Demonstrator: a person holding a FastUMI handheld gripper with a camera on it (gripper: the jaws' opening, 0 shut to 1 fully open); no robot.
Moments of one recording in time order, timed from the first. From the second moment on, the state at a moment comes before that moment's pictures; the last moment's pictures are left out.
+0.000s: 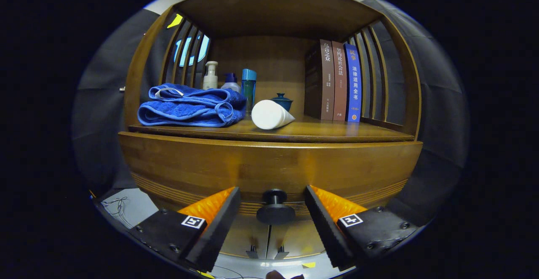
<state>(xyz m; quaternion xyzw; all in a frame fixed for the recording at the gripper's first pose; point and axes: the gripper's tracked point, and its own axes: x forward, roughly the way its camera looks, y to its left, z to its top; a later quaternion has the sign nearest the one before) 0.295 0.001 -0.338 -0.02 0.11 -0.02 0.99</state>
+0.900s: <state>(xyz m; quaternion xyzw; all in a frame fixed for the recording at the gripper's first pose) 0.223 -0.011 -0.216 0.01 0.06 -0.01 1.00</state>
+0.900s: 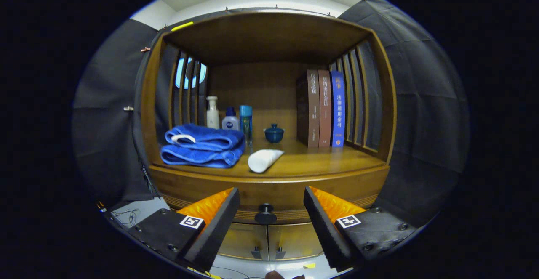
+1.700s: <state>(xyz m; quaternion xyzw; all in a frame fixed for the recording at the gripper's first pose) 0.055 -0.012 -0.045 0.07 0.00 0.02 1.00</state>
